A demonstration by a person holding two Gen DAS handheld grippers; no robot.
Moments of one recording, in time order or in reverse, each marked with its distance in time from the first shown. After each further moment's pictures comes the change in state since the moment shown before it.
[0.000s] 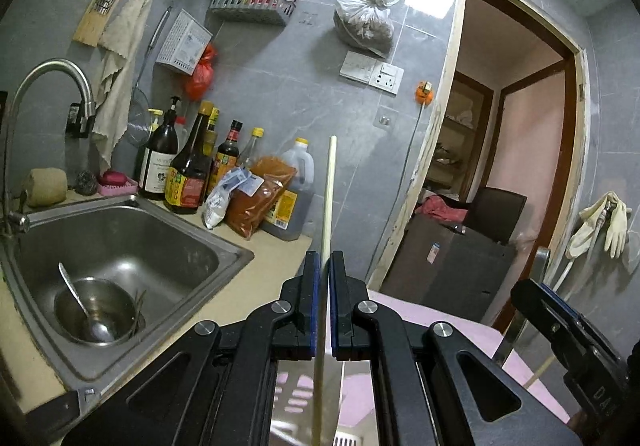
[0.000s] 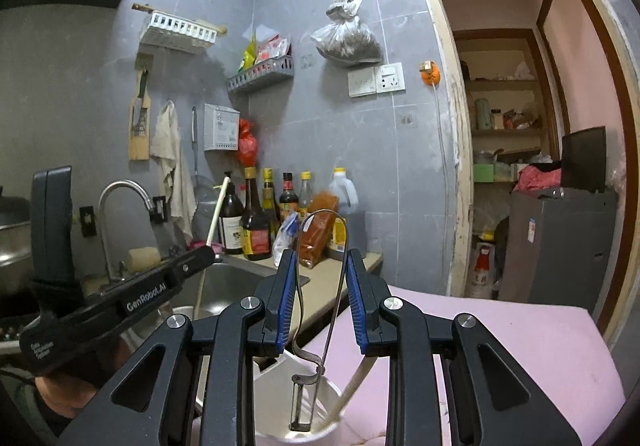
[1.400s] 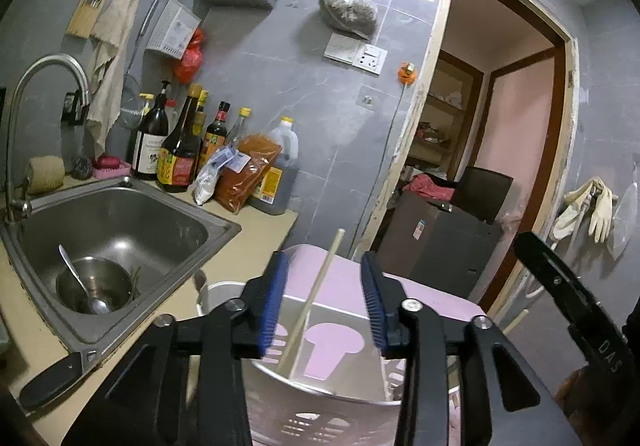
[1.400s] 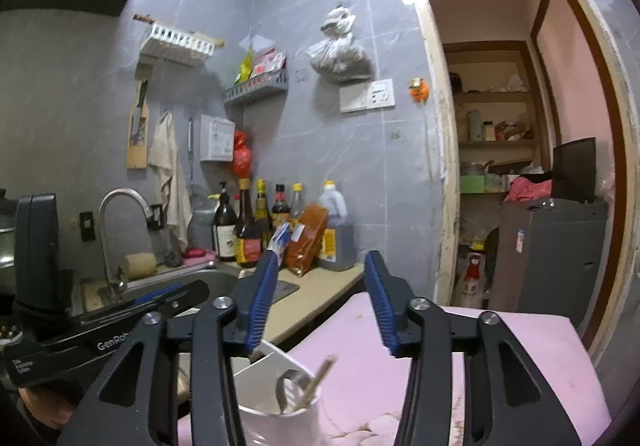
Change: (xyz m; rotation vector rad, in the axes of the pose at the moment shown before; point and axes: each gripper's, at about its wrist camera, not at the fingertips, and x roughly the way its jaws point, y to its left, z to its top) left arm -0.030 -0.027 -0.002 0.014 0.084 -0.037; right arm -0.035 -0.015 0.012 0.000 -0.057 -0.044
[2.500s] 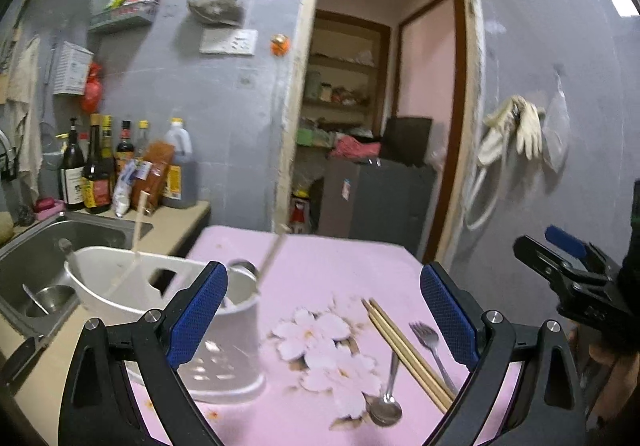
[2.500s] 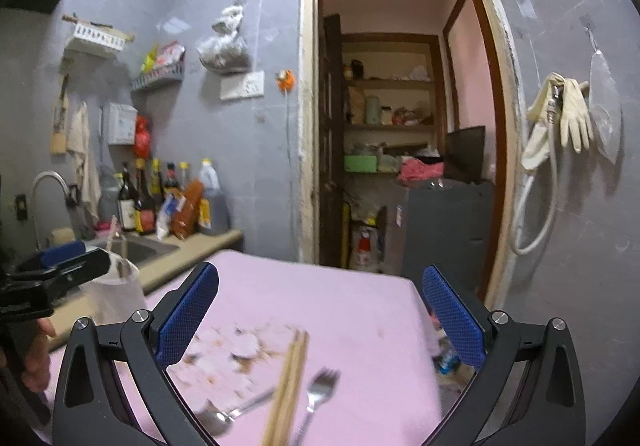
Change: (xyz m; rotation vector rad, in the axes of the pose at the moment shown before) left arm -0.024 -0.138 -0.055 0.266 0.090 -0.204; right arm -0.132 -0.130 -0.018 -0.011 0.127 -0.333
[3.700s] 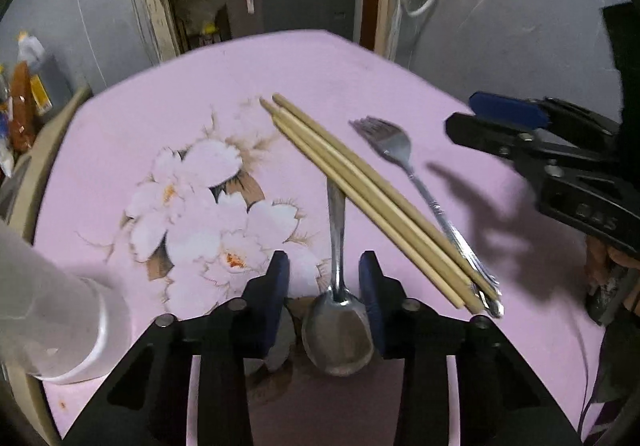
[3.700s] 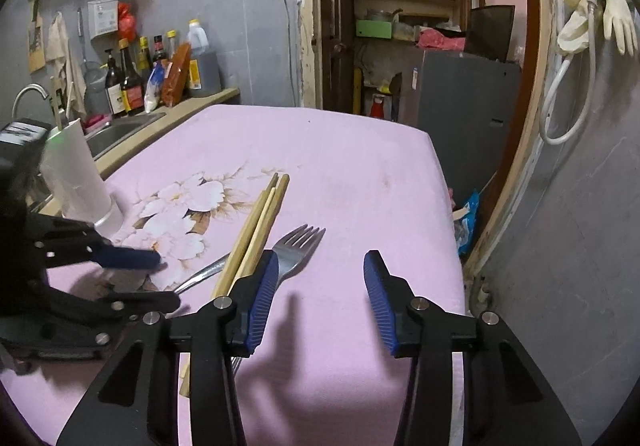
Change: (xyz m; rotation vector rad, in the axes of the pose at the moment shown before) left arm 0.135 -0.061 -0.101 0.267 0.714 -0.210; right arm 0.068 -0.030 -0.076 0.009 0.481 0.079
